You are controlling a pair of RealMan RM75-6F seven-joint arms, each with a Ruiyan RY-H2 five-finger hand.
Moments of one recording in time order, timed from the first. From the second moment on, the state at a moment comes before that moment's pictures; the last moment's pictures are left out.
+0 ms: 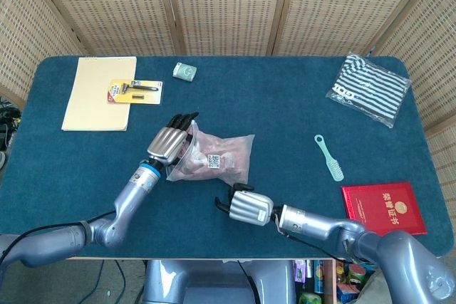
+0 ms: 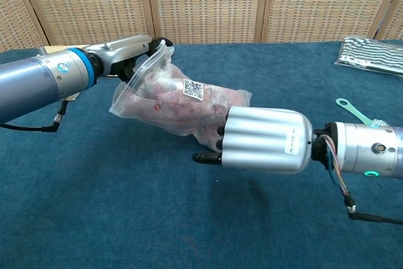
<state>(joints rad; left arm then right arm) -0.87 -1.64 -0.27 -1.37 1.01 0.88 0.28 0.89 -1.77 -0.15 -0.85 -2.02 1.28 -0.44</state>
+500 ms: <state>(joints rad) -0.87 -1.62 -0.26 -1.38 0.99 0.88 0.28 0.91 -1.85 -0.14 -0.70 -1.99 1.23 -0.41</state>
